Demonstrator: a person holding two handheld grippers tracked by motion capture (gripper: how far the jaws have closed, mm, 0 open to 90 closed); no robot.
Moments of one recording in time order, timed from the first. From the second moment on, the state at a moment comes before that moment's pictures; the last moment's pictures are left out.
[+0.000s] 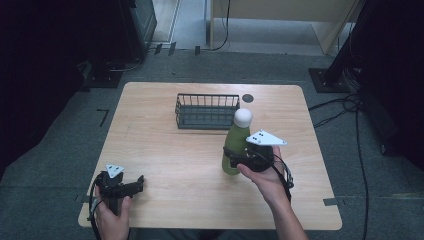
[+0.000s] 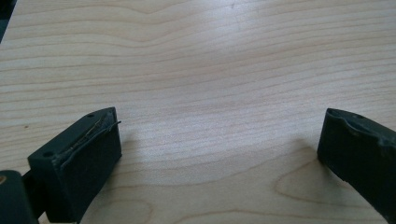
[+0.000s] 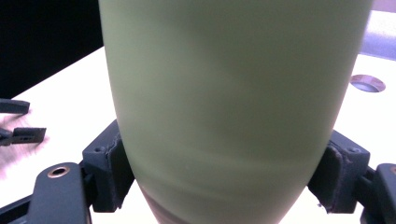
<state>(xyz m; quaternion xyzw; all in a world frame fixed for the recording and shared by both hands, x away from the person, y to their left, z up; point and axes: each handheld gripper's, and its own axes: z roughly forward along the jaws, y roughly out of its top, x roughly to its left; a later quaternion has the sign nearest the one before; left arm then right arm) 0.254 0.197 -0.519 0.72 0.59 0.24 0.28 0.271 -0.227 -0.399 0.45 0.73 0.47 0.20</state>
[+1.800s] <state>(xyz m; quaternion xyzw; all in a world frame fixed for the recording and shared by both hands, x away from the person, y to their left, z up) 0.254 0.197 -0.519 0.72 0.59 0.24 0.28 0.356 -0.210 -0.343 0.46 0.72 0.47 0.24</state>
